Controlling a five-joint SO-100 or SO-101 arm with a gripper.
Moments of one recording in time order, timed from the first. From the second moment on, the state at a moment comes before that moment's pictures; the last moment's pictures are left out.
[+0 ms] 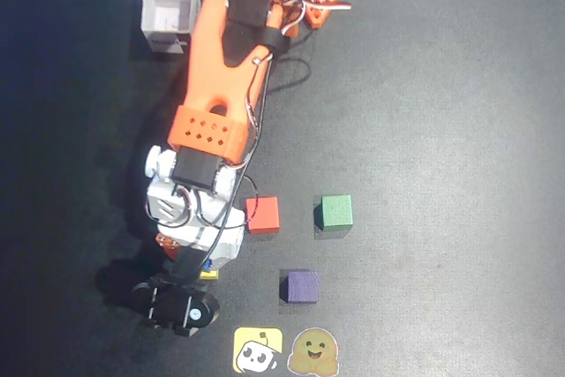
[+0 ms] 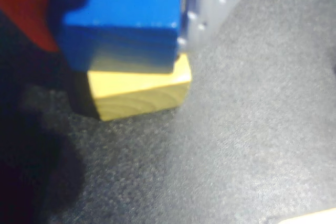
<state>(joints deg) 11.4 62.6 71.5 64.7 88.6</state>
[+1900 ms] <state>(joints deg) 10.7 77.7 83.1 63.6 88.0</state>
